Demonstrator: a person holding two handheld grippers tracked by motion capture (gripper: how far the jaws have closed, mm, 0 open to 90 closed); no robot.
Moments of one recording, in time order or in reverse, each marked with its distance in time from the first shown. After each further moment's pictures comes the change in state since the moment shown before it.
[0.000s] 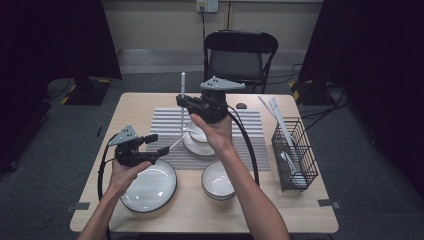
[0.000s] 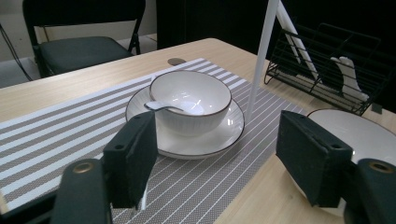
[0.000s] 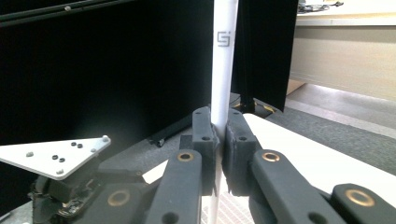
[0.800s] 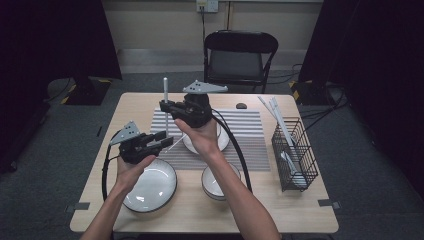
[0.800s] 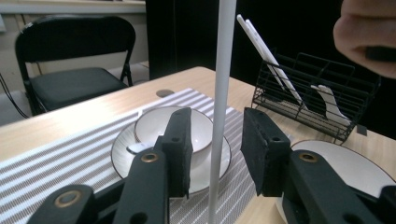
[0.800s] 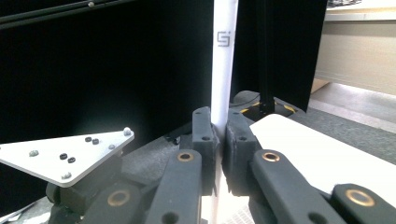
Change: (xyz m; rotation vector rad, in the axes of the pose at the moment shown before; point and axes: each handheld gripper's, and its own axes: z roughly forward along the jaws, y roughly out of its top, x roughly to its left) left arm -0.012 0.017 0.004 -0.105 -0.036 0.051; right arm 0.026 -0.005 0.025 0.014 0.079 0.002
